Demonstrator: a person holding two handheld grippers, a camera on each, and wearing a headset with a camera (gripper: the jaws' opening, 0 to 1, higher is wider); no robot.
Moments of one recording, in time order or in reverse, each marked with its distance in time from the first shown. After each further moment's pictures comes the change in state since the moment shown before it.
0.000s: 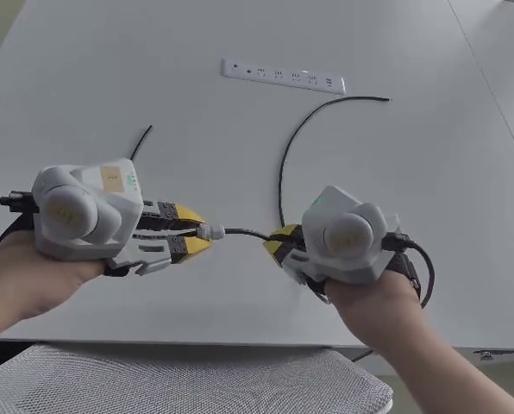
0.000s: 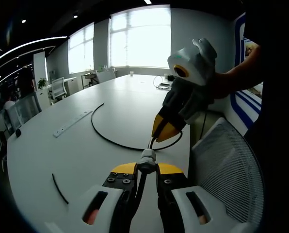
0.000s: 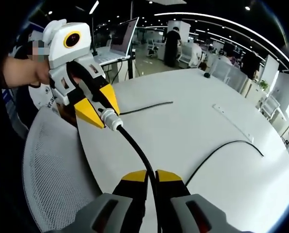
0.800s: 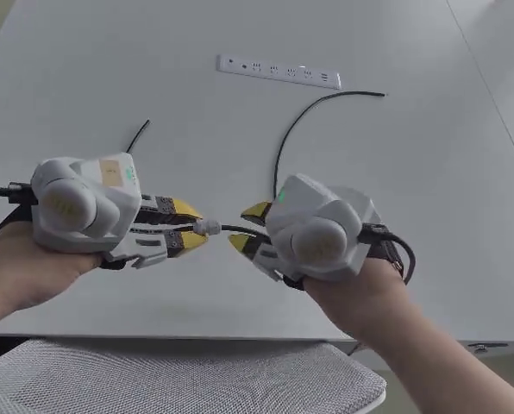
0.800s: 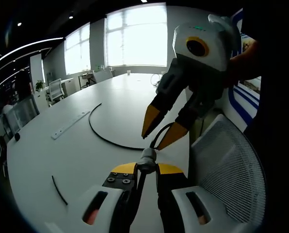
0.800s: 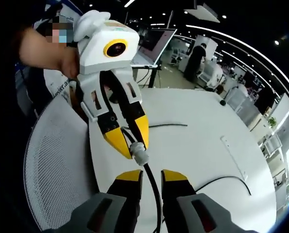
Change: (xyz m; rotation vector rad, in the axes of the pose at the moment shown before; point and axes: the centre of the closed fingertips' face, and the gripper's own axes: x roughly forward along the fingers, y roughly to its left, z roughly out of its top) left arm 0.004 -0.004 0.001 0.033 0.017 -0.014; right arm -0.004 0.032 0.049 -0.296 -0.026 0.030
